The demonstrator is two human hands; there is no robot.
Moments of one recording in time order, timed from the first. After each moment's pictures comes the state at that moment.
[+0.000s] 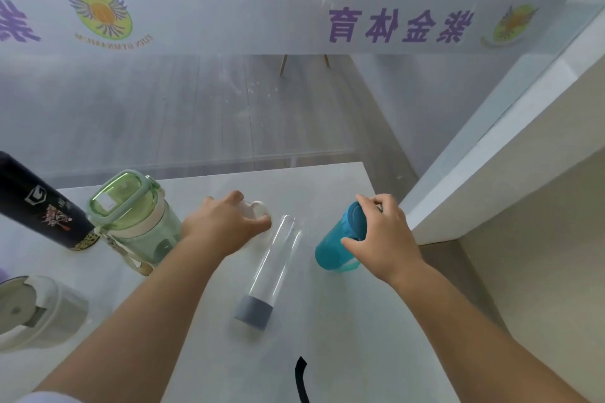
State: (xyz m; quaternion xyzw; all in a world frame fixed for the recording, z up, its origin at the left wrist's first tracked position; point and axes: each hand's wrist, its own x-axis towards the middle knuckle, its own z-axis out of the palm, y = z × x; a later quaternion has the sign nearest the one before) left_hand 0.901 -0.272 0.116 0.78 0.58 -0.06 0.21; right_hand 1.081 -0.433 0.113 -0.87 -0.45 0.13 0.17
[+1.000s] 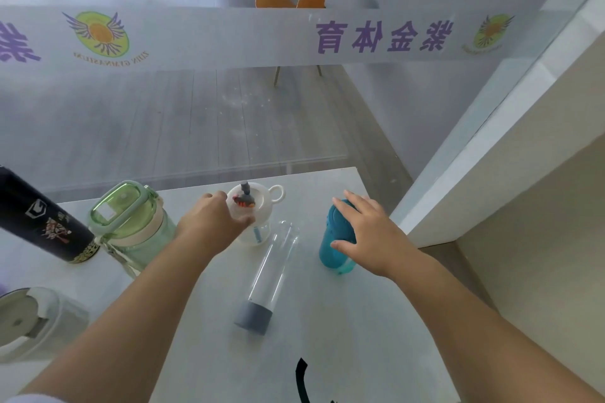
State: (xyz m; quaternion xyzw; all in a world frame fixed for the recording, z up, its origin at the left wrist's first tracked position) left_hand 0.892 -0.256 0.114 0.79 0.56 -0.01 0.25; right_hand 1.088 -0.430 0.119 -0.81 -0.56 0.15 0.08
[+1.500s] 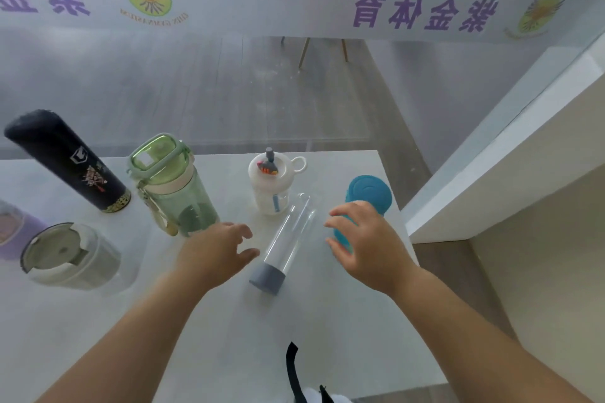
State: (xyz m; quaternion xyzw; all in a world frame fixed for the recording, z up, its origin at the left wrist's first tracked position) left_hand 0.822 -0.324 0.087 0.86 0.47 -0.05 0.22; right_hand 1.041 -0.452 0.094 -0.68 -0.70 -0.01 0.22
